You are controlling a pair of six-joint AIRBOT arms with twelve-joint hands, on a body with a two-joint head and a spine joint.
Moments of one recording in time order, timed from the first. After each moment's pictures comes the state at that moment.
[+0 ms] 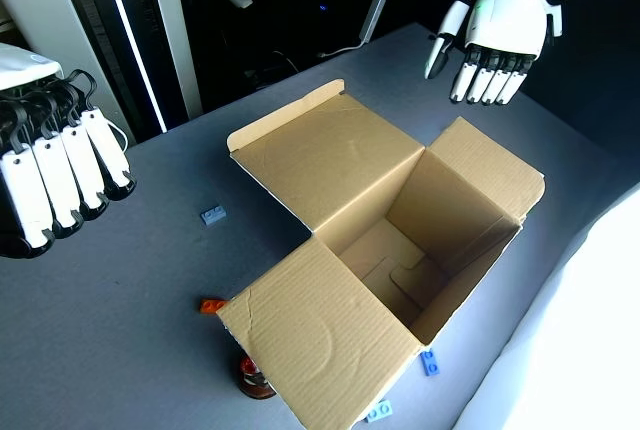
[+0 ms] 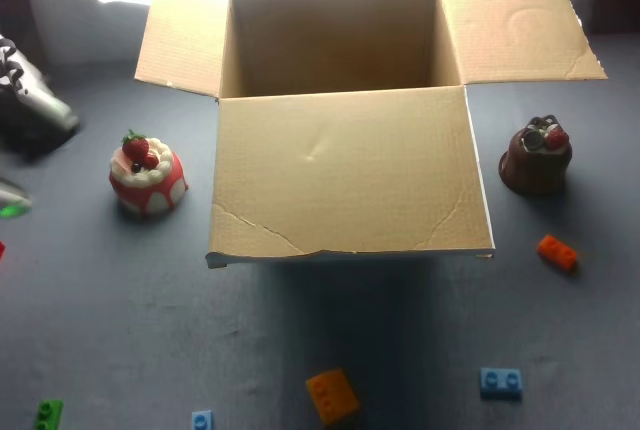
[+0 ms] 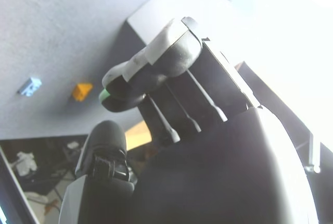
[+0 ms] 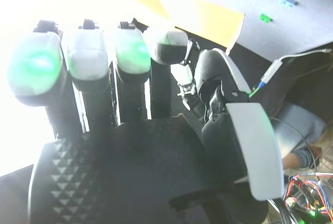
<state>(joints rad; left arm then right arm) 0.24 -0.76 1.45 1.63 -0.87 -0.30 -0.08 -0.35 0.70 -0.90 0.41 -0.63</state>
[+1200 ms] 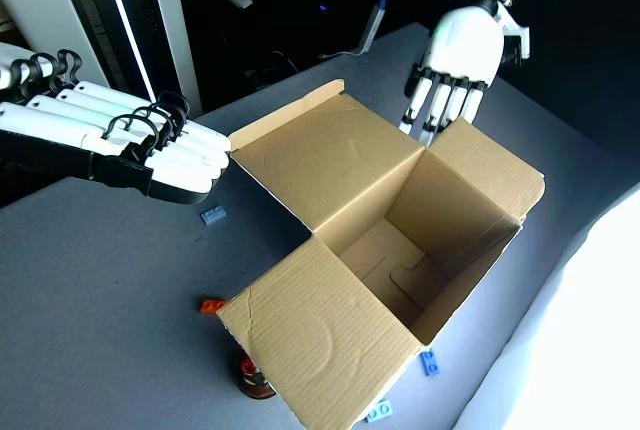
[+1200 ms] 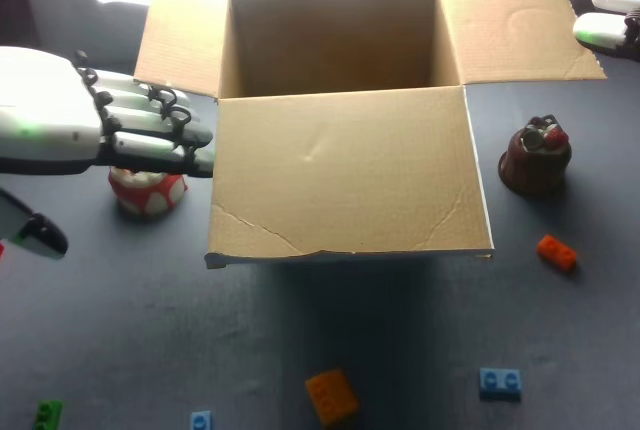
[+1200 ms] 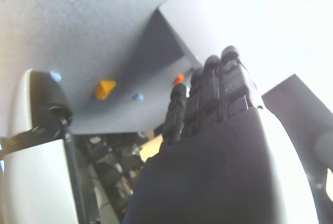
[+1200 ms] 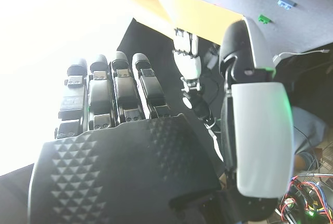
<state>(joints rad) 0.29 -0.87 1.38 1.73 -0.75 -0.39 -0.08 -0.35 0.70 -0.91 0.42 -0.63</state>
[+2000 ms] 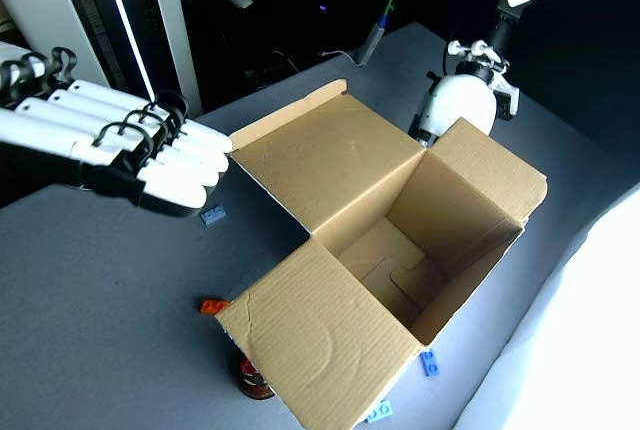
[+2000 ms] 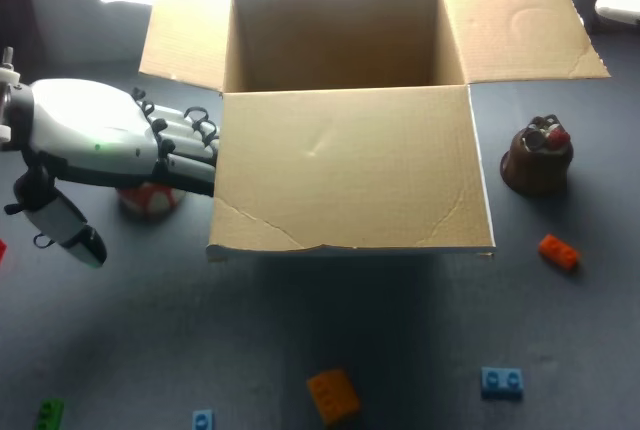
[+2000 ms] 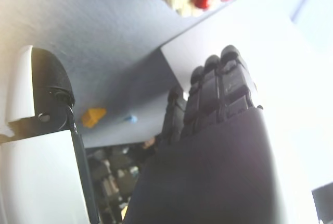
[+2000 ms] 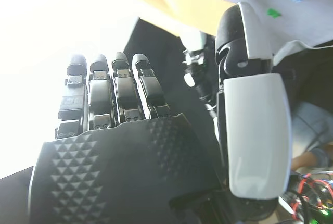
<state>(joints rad) 0.38 -1.13 1.68 1.68 -0.81 -0.41 -0.08 -0.36 0.73 -0.82 0.36 -0.63</state>
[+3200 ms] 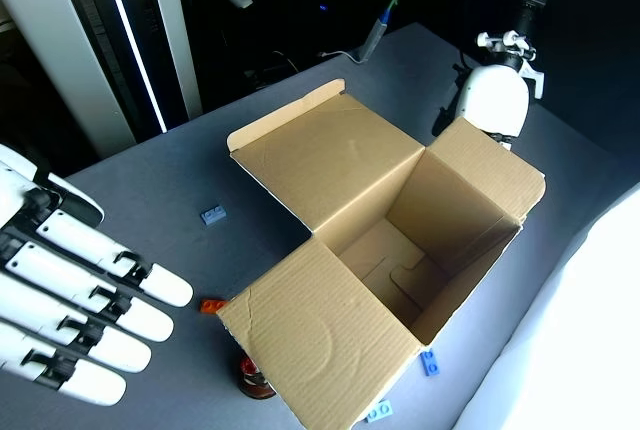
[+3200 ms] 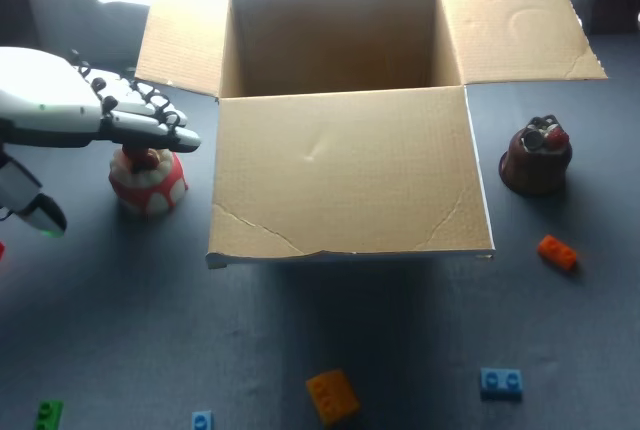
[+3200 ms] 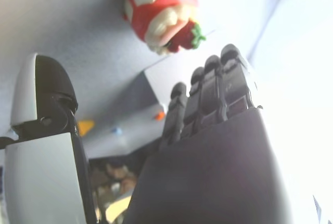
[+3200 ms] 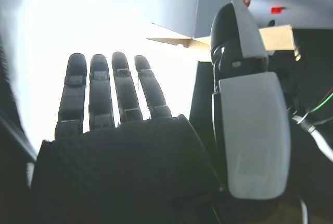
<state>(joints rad) 0.38 -1.11 1.77 1.66 -0.79 -0.45 -0.05 -0.40 0.74 -0.62 0.03 -0.23</state>
